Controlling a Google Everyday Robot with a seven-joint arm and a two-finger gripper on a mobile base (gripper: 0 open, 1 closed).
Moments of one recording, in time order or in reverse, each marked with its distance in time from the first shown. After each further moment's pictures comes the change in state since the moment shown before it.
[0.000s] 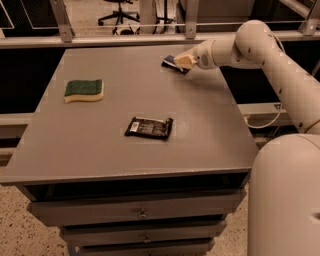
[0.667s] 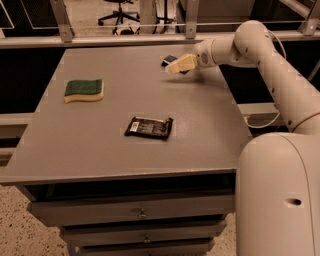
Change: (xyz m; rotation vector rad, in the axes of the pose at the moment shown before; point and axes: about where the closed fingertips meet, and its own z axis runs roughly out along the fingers) arm 0.004 -0.021 0.012 0.012 -0.006 0.039
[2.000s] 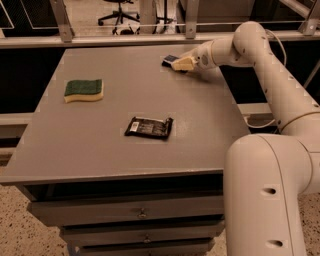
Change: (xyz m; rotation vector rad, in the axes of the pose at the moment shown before) arm 0.015 -0.009 0.010 -0.038 0.035 -0.022
